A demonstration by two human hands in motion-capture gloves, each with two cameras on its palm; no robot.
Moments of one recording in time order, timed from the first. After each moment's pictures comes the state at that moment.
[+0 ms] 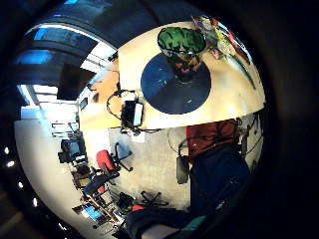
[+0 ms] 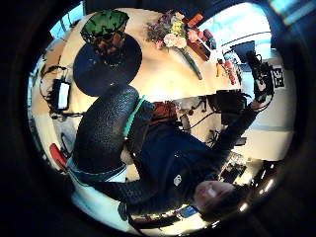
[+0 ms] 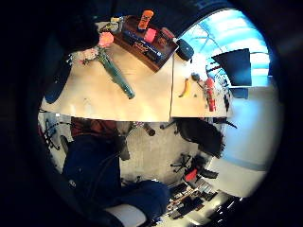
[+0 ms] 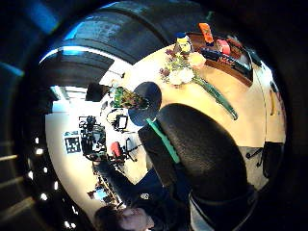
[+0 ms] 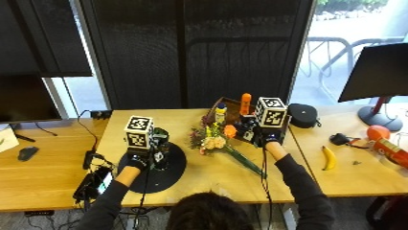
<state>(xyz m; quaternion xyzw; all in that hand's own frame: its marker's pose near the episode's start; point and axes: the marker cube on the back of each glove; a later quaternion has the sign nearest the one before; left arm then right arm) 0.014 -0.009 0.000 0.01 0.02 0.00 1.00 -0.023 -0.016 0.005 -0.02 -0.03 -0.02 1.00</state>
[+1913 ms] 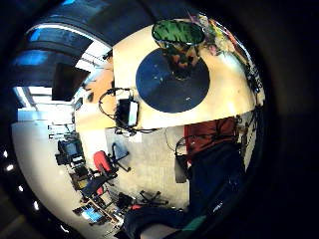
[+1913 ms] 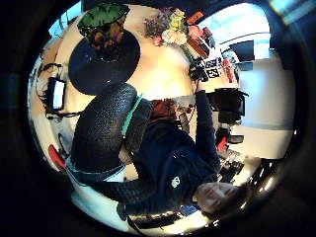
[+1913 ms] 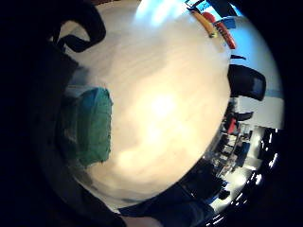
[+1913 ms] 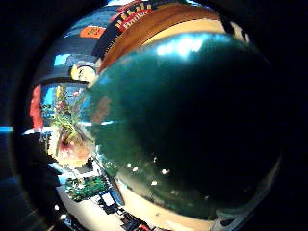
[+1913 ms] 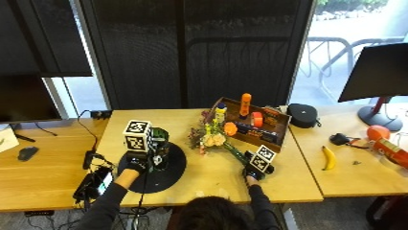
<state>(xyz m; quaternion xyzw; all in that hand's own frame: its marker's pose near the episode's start) 0.009 -0.011 0.025 -0.01 0.04 0.00 1.00 0.017 -0.095 0.322 -0.03 -0.09 0.32 0.94</state>
